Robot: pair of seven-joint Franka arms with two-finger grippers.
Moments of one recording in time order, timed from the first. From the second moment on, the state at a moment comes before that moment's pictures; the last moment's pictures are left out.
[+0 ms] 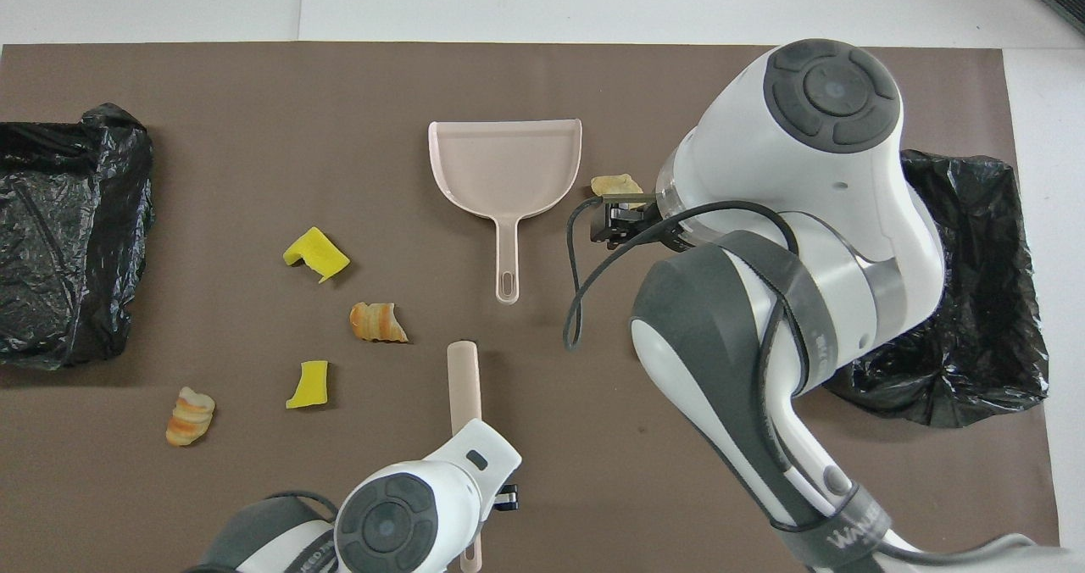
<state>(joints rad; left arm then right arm) -0.15 -0.34 -0.64 -2.45 -0.41 2.07 -0.58 0.31 0.25 0.12 -1.50 0.04 1.76 0.47</state>
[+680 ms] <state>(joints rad) -0.01 -0.42 -0.31 -2.49 -0.13 1.87 -0.58 0.37 0.34 0.13 -1.54 0.04 1.99 0.47</state>
